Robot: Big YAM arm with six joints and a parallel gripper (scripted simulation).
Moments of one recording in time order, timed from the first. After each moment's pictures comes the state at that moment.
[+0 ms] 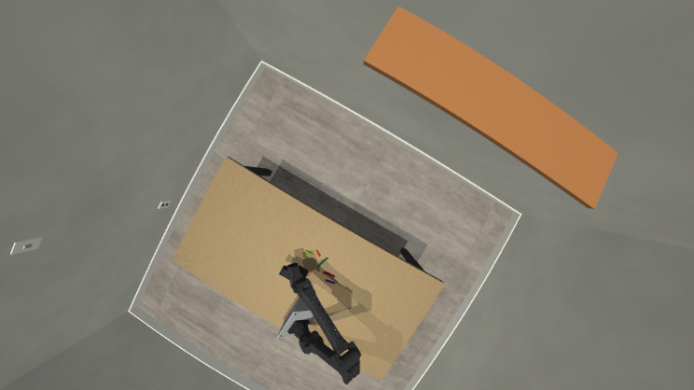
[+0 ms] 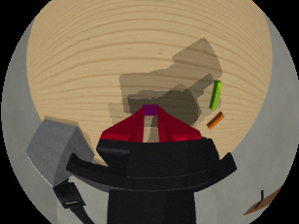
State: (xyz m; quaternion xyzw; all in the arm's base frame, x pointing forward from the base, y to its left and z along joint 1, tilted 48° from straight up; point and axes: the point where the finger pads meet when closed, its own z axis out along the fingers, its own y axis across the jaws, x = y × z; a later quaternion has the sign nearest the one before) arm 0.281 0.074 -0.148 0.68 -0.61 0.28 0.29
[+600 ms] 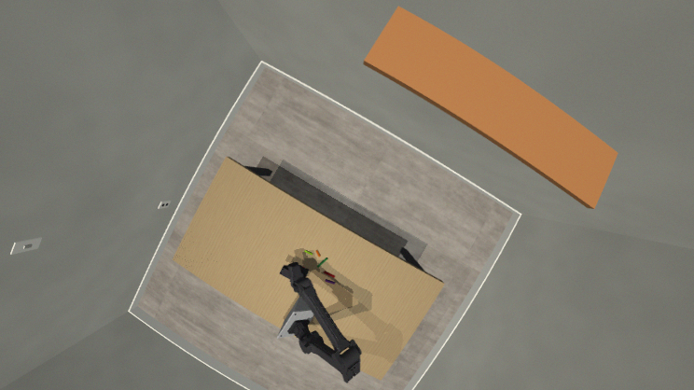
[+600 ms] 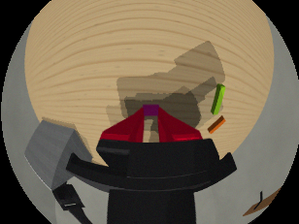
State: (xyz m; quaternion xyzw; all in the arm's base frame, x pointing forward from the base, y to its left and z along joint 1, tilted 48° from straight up) arm 0.282 0.068 -0.156 0.69 -0.60 0.28 0.29
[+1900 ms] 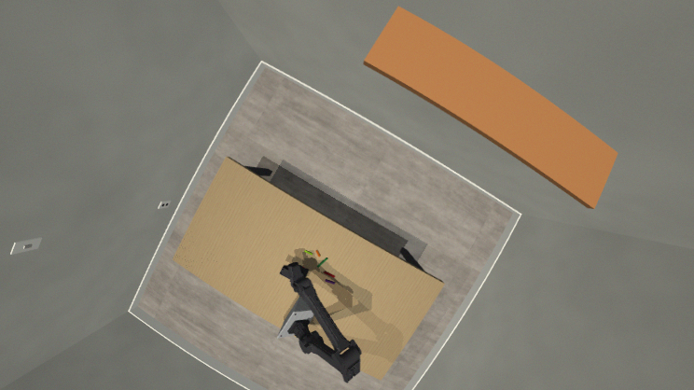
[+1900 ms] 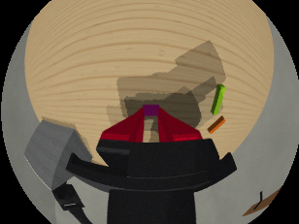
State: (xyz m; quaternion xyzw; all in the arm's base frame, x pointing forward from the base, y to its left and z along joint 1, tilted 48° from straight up) arm 0.282 0.068 -0.156 0.69 -0.60 0.28 0.29
